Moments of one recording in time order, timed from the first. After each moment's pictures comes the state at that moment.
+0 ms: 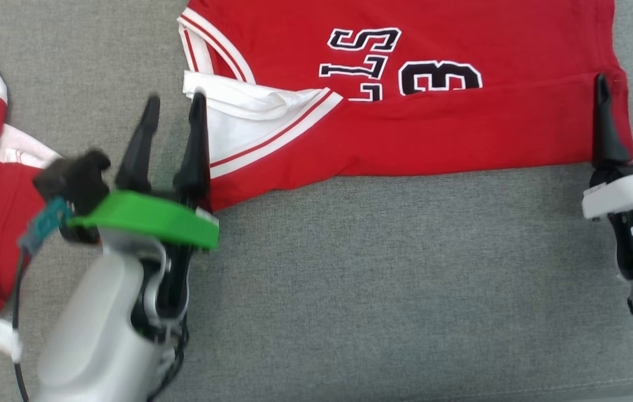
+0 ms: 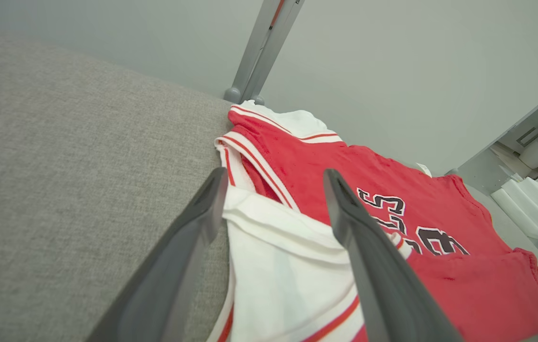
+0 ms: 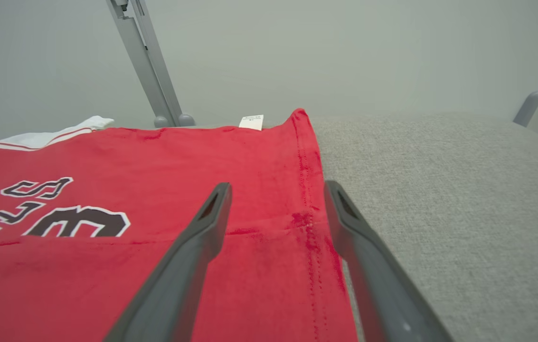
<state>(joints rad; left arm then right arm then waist) -0.52 0.25 -0.45 0.15 -0.80 0.10 -0.21 -0.48 -0.35 0.03 0.33 0.43 0.13 -0.26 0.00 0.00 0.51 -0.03</state>
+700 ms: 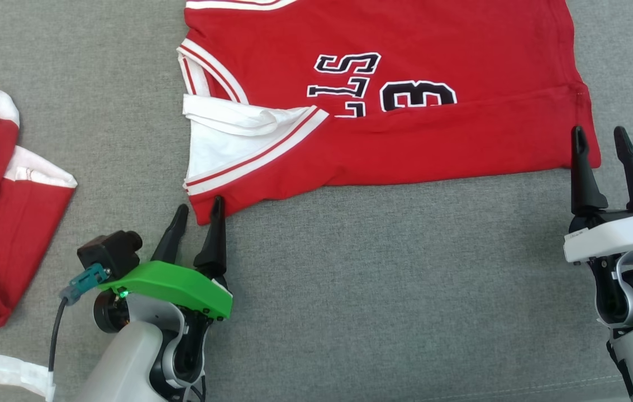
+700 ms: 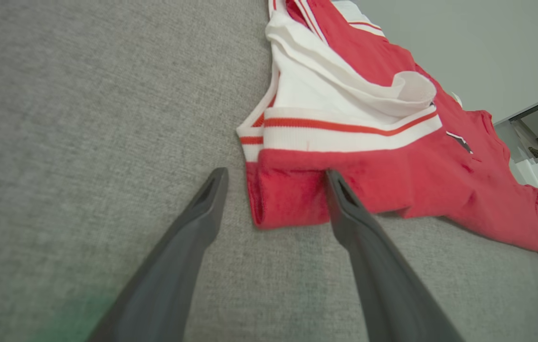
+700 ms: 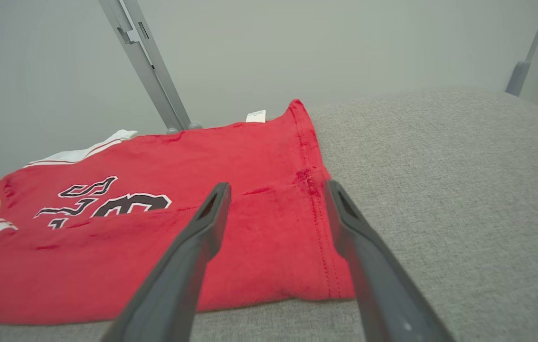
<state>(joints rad) -0.31 0.21 -0.46 0.23 -0.90 0.15 -0.14 -0.33 -0.29 0.02 0.26 0.49 0.13 -0.26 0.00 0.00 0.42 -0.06</state>
